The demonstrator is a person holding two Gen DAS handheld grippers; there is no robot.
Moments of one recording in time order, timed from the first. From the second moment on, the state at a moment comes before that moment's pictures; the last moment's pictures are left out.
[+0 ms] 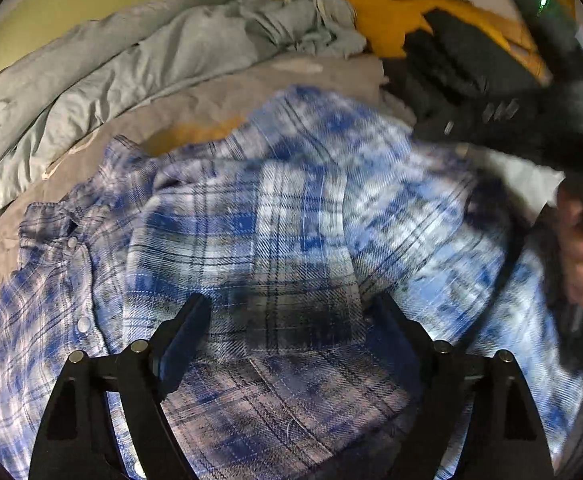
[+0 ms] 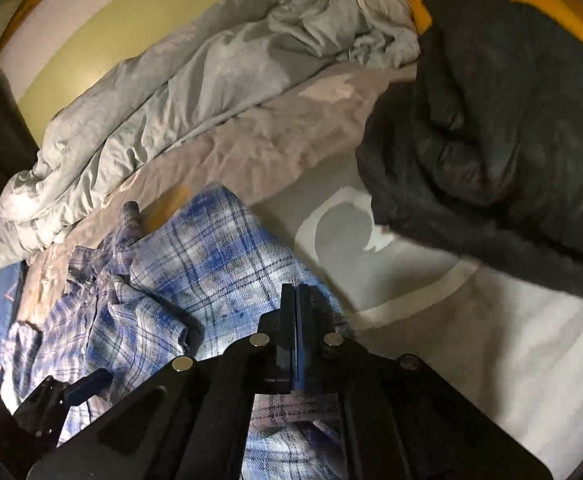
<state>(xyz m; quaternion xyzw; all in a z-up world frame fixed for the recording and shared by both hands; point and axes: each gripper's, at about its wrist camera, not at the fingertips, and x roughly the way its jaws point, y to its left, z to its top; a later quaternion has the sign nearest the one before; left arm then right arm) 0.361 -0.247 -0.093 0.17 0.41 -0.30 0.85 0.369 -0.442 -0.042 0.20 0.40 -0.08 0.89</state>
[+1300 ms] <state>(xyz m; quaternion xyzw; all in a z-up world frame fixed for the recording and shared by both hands) 0.390 -0.105 -0.044 -0.02 0.32 -0.20 0.92 0.389 -0.370 -0.041 0.20 0.38 0.08 0.90</state>
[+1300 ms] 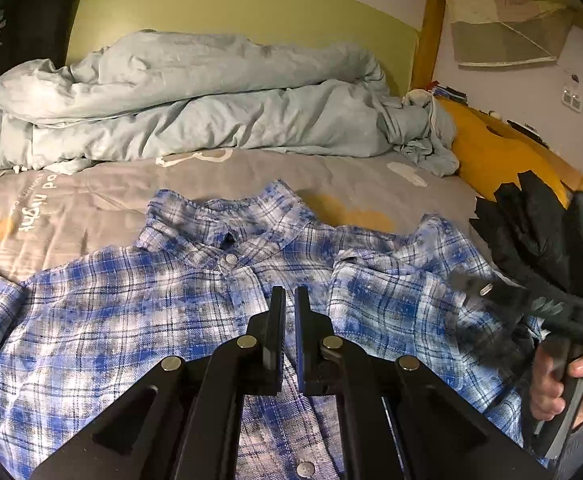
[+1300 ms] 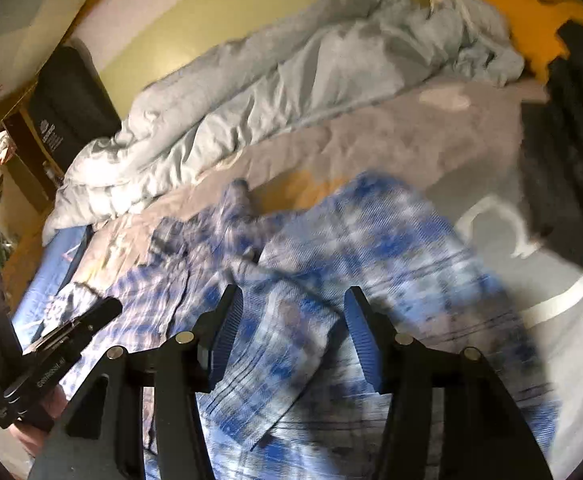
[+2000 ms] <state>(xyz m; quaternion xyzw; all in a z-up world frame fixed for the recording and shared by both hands) 0.353 -0.163 -0.047 0.04 0.33 -0.33 0.89 0.376 -0.305 -0.018 0.24 0.33 0.27 0.87</state>
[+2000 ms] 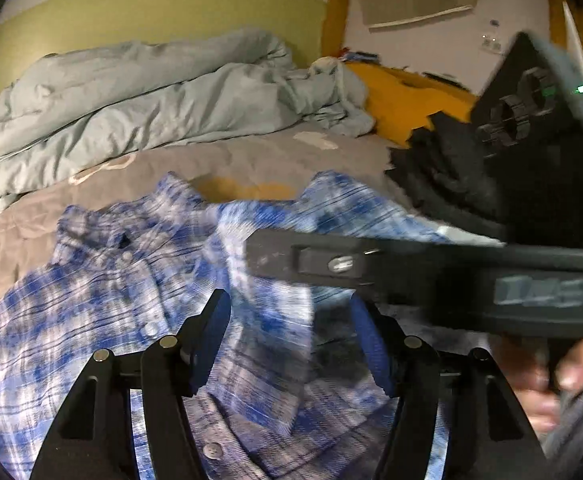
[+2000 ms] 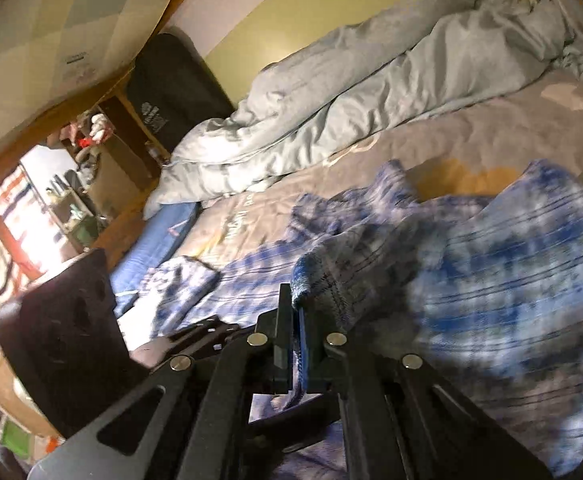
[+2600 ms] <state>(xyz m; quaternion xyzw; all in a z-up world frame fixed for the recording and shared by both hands) 0.416 -0.044 -0.056 -0.11 0.39 -0.11 0.91 0.389 -0.386 -0.042 0.11 0.40 -0.12 0.90</state>
